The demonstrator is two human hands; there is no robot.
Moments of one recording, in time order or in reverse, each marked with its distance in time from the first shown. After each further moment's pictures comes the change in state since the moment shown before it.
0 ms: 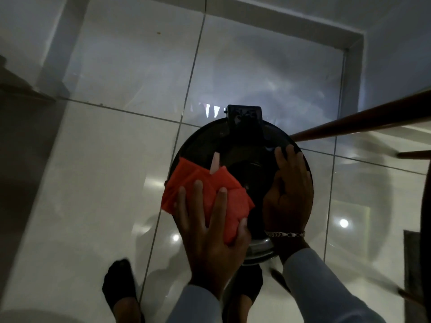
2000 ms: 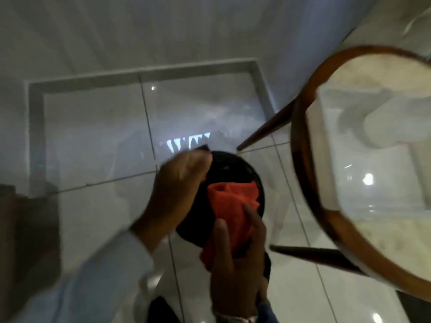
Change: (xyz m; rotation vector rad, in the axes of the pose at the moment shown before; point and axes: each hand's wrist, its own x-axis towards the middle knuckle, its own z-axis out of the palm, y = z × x) left_hand 0.188 0.107 -0.184 -0.771 -0.739 -0.082; right_hand -0.083 -0.223 -0.118 0.650 0.377 0.746
